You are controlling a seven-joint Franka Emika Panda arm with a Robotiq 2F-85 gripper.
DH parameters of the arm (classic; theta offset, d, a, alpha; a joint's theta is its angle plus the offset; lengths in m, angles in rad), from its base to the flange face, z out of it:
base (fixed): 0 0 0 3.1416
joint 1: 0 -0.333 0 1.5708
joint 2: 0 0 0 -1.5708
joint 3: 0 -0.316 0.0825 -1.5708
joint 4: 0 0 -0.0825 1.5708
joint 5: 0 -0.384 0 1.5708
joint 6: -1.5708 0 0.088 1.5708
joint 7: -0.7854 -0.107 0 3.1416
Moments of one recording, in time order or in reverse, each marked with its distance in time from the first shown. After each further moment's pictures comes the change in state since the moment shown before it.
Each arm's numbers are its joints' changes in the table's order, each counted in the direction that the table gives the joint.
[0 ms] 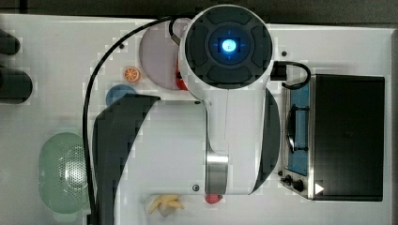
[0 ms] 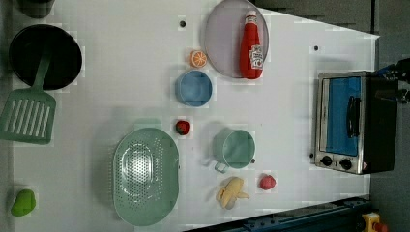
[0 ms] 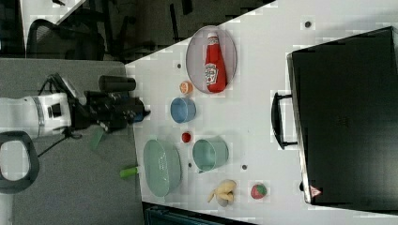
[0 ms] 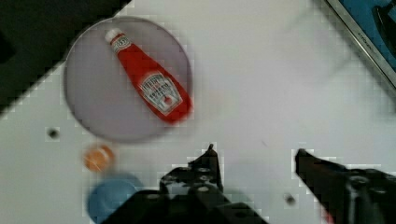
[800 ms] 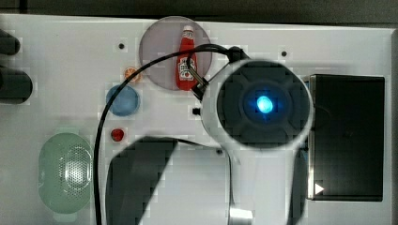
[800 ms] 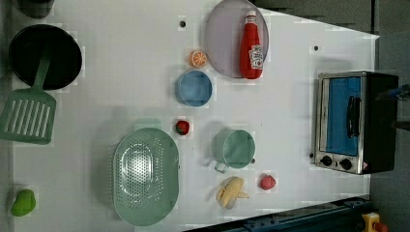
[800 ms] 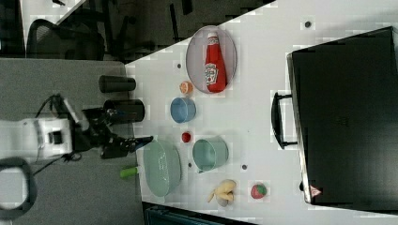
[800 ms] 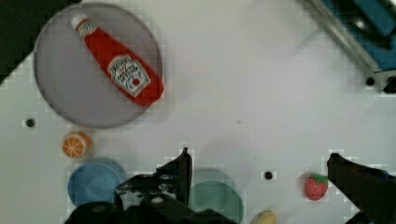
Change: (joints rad) arm 0.097 -0.117 -0.053 -0.108 -0.026 0.027 0.000
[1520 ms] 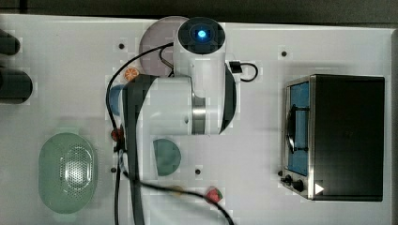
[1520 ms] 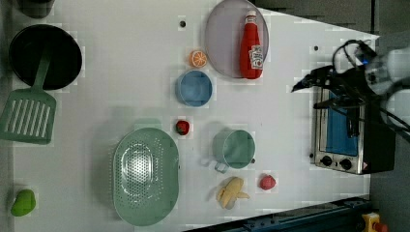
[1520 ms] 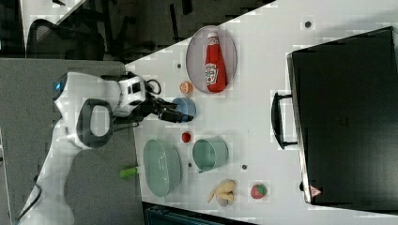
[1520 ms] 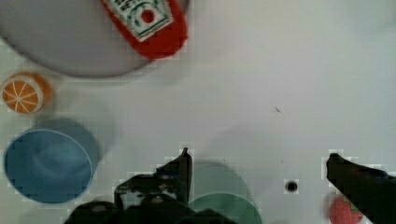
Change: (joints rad) arm -0.010 0.394 -0.088 0.016 0.003 -0.167 0.150
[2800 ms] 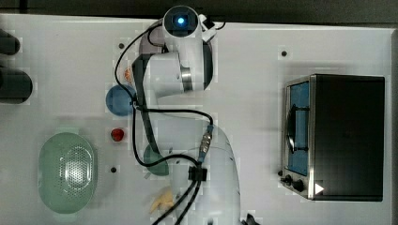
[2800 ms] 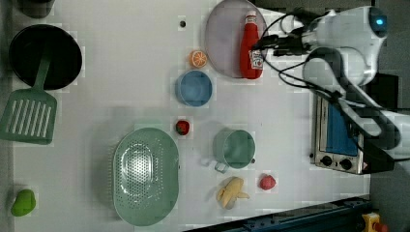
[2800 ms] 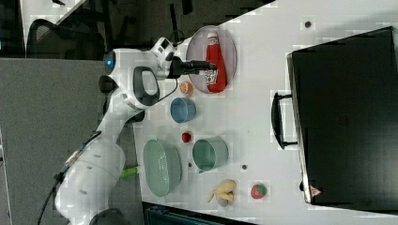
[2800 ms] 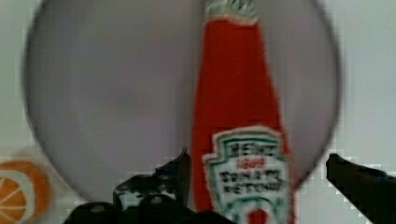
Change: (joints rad) arm -0.067 0.505 0.007 0.319 0.165 -0.377 0.341
